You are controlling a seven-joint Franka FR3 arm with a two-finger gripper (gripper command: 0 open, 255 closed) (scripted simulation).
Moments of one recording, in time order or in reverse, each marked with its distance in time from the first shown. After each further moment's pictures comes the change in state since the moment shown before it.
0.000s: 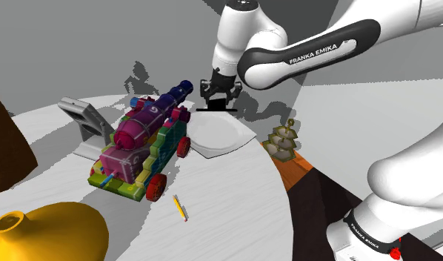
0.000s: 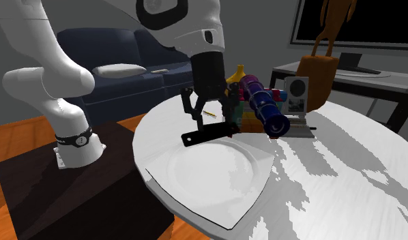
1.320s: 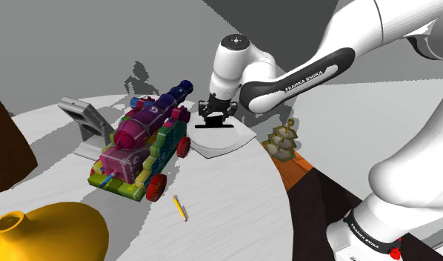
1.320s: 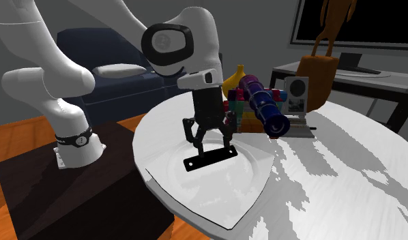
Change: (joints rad) arm 0.066 0.177 -0.059 -0.061 -0.273 0.093 0.217
